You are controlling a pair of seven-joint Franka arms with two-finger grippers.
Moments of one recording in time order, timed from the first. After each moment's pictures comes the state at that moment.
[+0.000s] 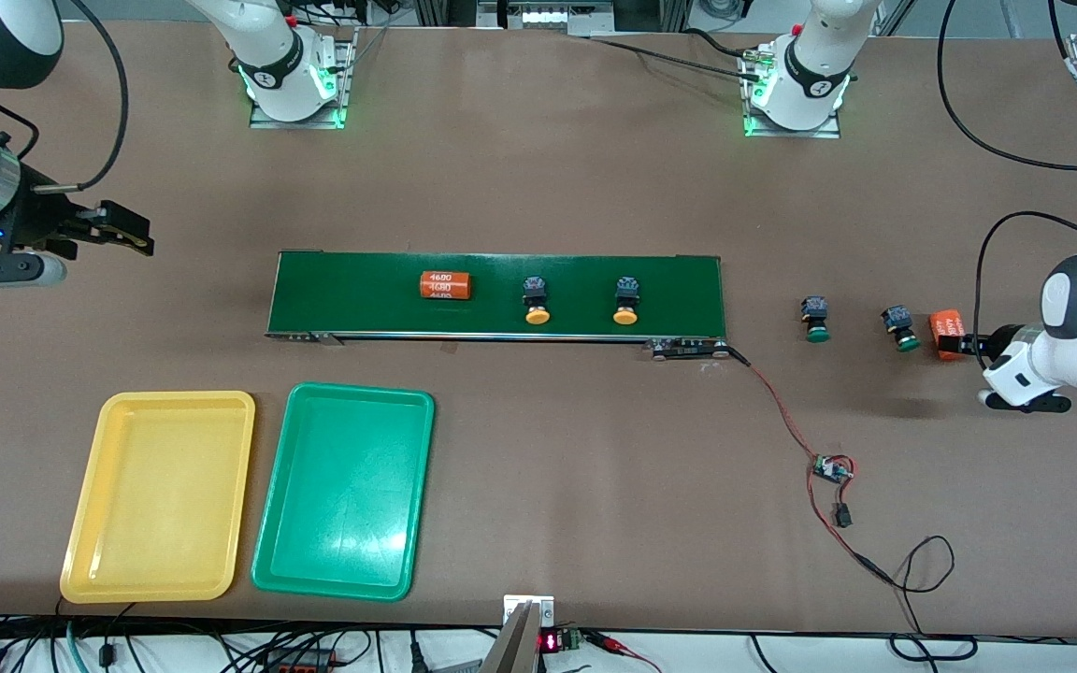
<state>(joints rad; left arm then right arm) 0.80 0.76 -0.53 -1.68 0.57 1.93 0.04 0.04 0.05 0.00 -1.69 0.01 1.66 -0.03</state>
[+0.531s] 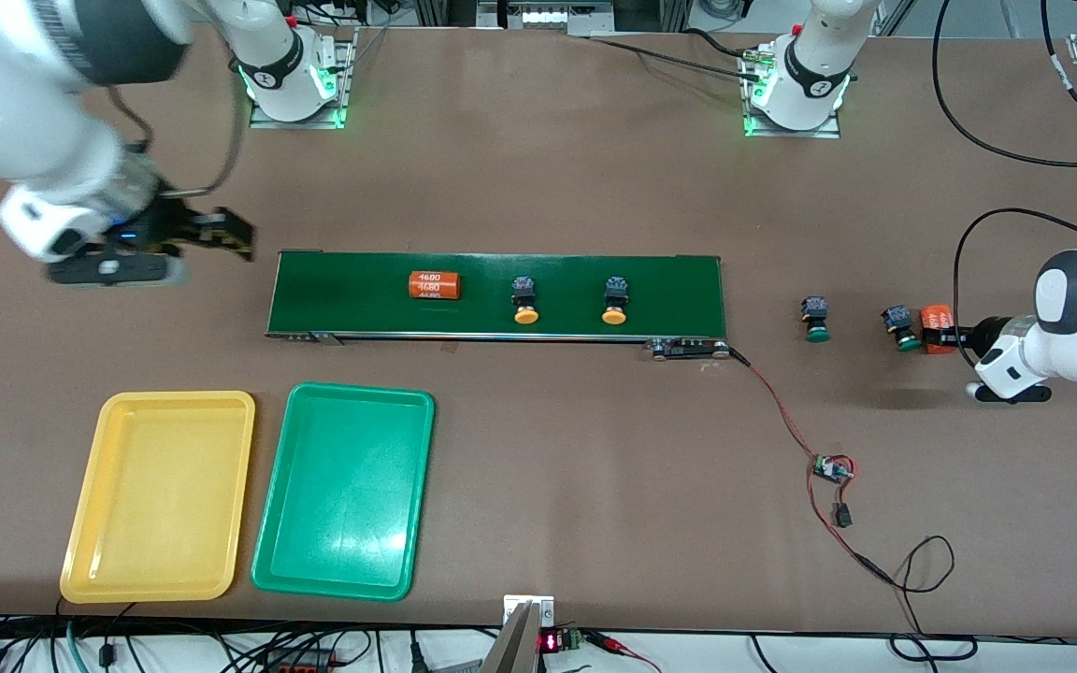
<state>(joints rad) 0.80 0.74 -0.52 -1.72 0.42 1.92 0.05 0.29 0.04 0.01 -1.81 0.03 1.83 0.28</state>
